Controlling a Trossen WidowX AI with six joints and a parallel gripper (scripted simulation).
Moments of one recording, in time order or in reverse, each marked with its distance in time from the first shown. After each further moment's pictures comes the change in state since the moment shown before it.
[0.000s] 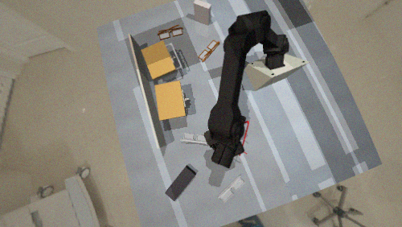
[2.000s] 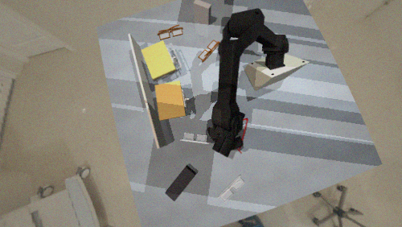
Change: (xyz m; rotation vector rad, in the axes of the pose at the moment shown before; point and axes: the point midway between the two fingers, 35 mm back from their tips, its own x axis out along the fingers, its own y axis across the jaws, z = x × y) arm 0.055 -0.012 -0.019 0.004 0.004 0.003
